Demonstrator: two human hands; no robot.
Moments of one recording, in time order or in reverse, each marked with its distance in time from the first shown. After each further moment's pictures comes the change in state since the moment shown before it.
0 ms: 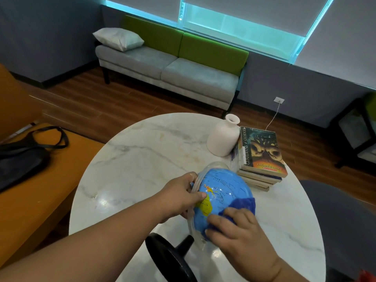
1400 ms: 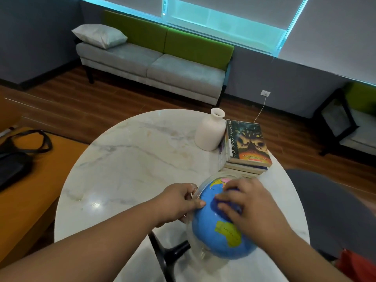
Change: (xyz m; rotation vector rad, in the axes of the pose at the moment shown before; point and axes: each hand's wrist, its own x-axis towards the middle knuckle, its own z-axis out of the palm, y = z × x) left_hand 0.011 -0.021 0.024 0.004 -0.179 -0.012; right_hand 0.014 0.034 -0.043 0.248 -0.167 0.534
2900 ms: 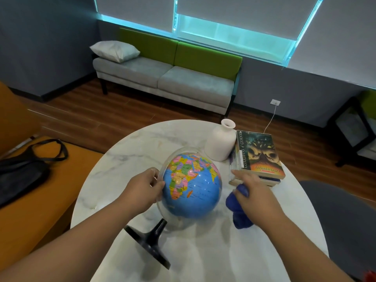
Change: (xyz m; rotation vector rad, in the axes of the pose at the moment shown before) left_hand -0.023 -0.008 -0.086 0.292 0.585 -0.014; right_hand 0.049 0.023 0.025 0.195 -0.093 0.407
